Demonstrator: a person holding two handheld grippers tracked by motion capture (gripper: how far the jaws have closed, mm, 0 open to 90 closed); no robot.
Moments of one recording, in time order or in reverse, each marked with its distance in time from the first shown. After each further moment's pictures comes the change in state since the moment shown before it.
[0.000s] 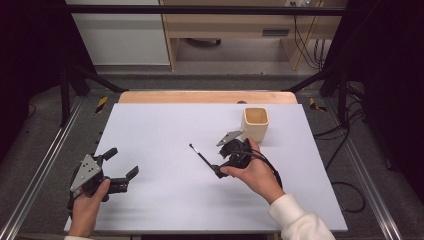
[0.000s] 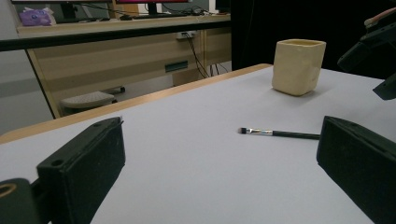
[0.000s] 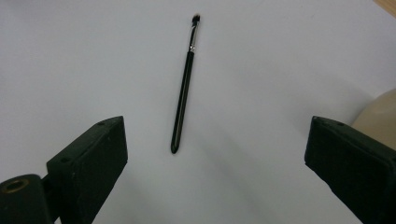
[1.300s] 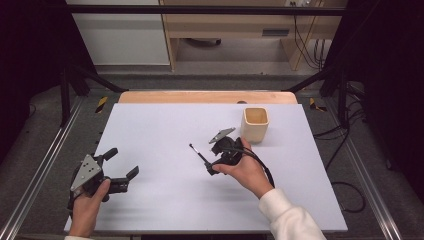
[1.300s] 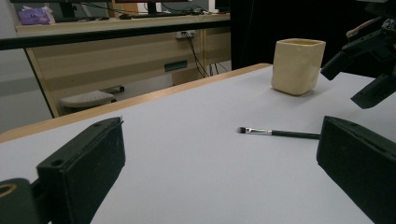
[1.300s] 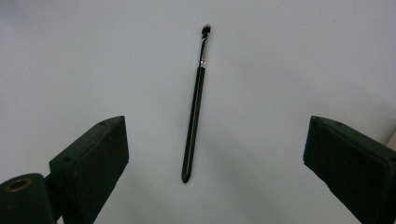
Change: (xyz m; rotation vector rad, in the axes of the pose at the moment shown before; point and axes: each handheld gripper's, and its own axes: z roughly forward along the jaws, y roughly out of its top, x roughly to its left) left arm 0.000 0.000 0.001 0.005 -0.003 0.000; right arm 0.004 0.014 0.023 0.009 0.027 0.032
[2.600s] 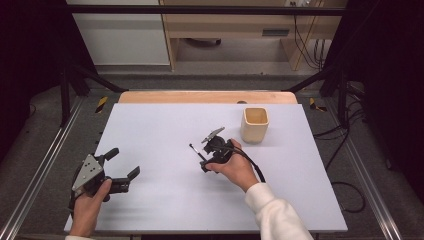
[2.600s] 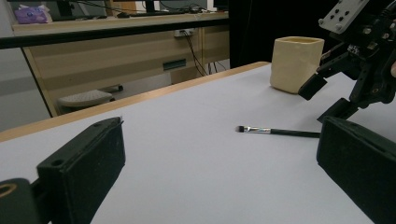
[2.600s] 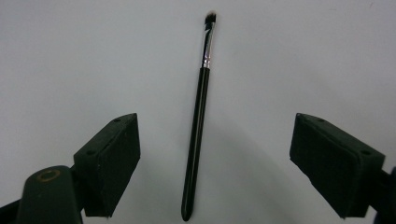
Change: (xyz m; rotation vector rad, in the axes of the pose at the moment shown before) left arm -0.001 0.000 0.002 0.004 -0.004 0.004; right arm 0.002 0.007 0.039 0.059 0.005 0.011
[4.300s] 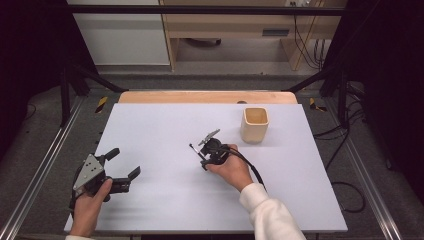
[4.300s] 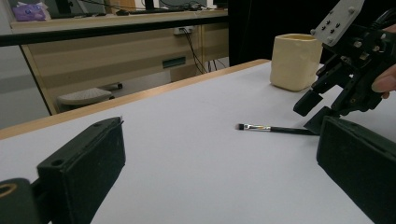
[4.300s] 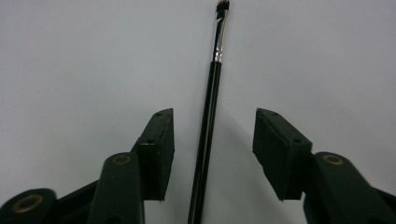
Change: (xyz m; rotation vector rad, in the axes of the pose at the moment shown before) left arm 0.000 -0.001 0.002 0.010 -0.002 0.002; right arm 0.005 0.000 0.015 0.034 0.011 -0.025
